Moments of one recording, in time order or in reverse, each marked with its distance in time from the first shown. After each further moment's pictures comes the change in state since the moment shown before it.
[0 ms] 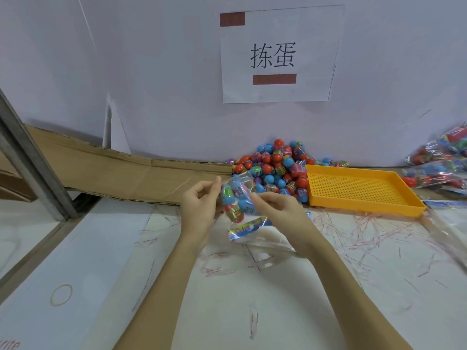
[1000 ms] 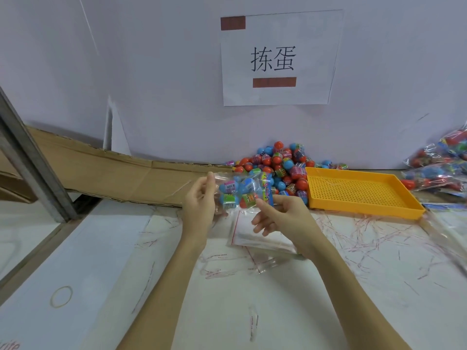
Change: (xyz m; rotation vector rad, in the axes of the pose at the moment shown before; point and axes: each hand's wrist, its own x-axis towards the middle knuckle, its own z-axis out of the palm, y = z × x) left_hand 0.003 -0.002 -0.001 0.032 -0.013 0.126; right_hand -0.002 -0.003 -0.007 0.115 0.012 0.040
